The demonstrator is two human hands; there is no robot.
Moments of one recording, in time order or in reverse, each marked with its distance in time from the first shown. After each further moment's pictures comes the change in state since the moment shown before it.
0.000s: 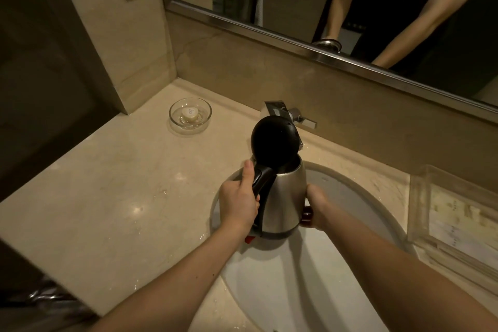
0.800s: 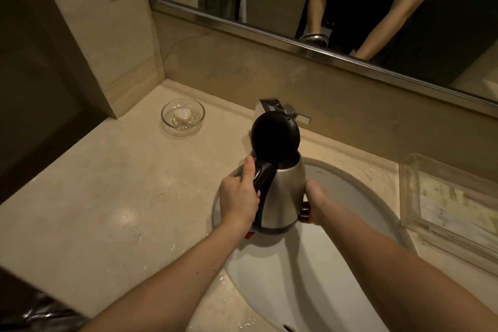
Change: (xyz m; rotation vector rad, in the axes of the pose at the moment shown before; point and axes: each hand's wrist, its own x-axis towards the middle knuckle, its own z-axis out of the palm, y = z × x) left_hand 0.004 0.001 -0.007 0.024 -0.054 0.022; right_hand -0.008 0.004 0.009 0.101 0.085 -0.010
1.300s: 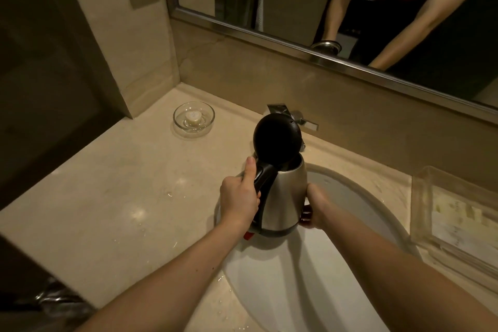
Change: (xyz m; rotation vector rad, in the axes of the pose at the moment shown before) left_hand 0.002 0.004 0.001 0.042 0.060 0.005; right_hand 0.006 -0.007 0.000 -0.047 -0.086 0.004
